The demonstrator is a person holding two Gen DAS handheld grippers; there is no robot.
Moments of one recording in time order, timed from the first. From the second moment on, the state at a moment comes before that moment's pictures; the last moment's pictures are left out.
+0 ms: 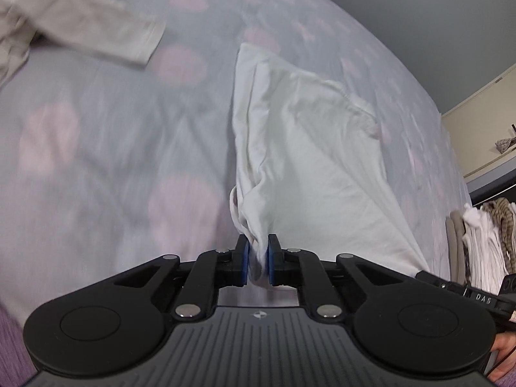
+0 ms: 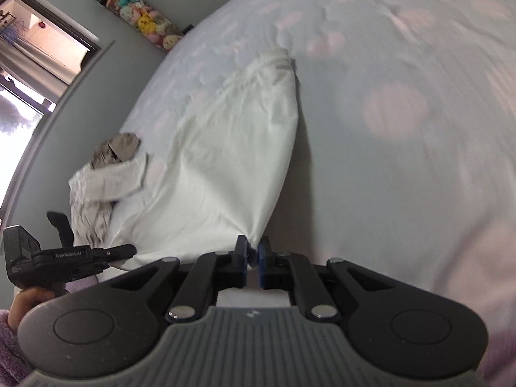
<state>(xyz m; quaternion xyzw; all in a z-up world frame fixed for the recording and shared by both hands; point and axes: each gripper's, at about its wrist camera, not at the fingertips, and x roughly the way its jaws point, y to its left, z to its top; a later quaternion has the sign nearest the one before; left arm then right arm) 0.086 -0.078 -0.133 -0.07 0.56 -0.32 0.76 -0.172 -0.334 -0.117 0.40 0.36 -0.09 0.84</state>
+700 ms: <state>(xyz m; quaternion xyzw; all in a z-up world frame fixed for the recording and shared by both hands) 0.110 -0.065 -0.113 -0.07 0.49 -0.33 0.81 -0.180 -0.341 -0.113 0.34 0.35 -0.12 0.87</state>
